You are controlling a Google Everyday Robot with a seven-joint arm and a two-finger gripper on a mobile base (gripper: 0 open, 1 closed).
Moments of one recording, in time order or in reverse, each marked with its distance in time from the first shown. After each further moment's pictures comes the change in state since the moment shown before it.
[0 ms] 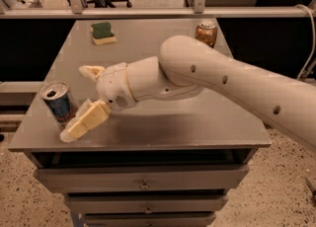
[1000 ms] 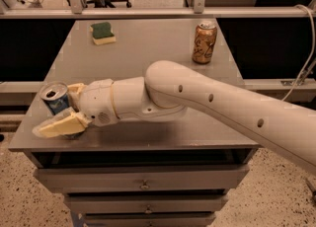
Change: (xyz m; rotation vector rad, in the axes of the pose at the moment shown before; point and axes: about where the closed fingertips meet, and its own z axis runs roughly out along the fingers) arm -0.006 0.022 0.042 -0.016 -0.151 0.027
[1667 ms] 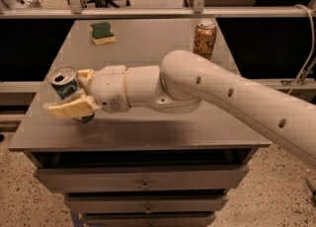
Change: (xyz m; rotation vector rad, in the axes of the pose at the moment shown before) arm -0.029 -0.015 -0.031 0.065 -0.046 -0.046
